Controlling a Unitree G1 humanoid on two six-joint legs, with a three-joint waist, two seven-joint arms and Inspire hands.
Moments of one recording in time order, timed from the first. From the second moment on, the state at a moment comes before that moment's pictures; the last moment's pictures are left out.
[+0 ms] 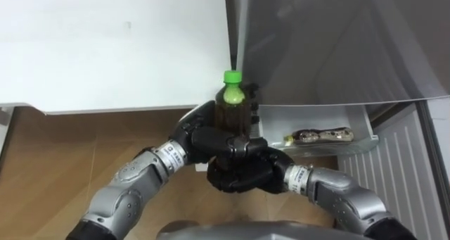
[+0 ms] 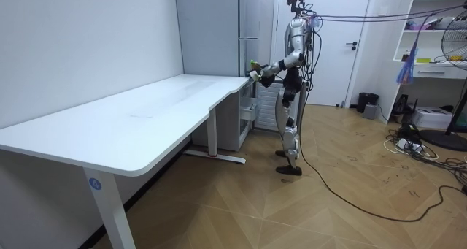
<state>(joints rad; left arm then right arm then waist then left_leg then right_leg) 0.13 0.36 -0.40 0.11 -0.73 0.09 -0.42 0.07 -0.32 0.51 0.39 0.51 0.12 0.65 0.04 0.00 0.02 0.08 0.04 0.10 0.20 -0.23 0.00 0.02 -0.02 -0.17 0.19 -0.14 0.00</state>
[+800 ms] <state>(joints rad) 0.17 0.32 -0.16 -0.15 -0.67 0.06 -0.31 0.14 -0.35 0.36 0.42 0.44 0.13 0.66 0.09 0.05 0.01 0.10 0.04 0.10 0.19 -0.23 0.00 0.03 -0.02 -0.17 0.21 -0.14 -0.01</state>
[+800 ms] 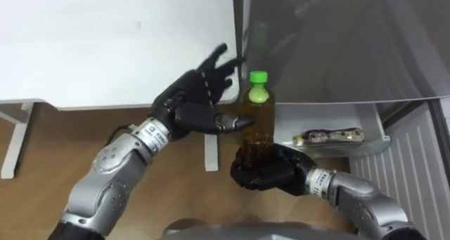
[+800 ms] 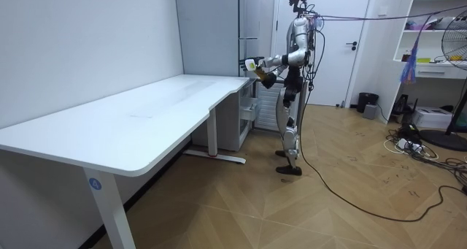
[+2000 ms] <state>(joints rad) 0.29 0.23 0.16 0.53 -0.47 -0.06 0.37 0.24 -0.28 0.24 0.42 0.34 0.13 0.51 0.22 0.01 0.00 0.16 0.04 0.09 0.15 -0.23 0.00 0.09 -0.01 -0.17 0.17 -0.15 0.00</state>
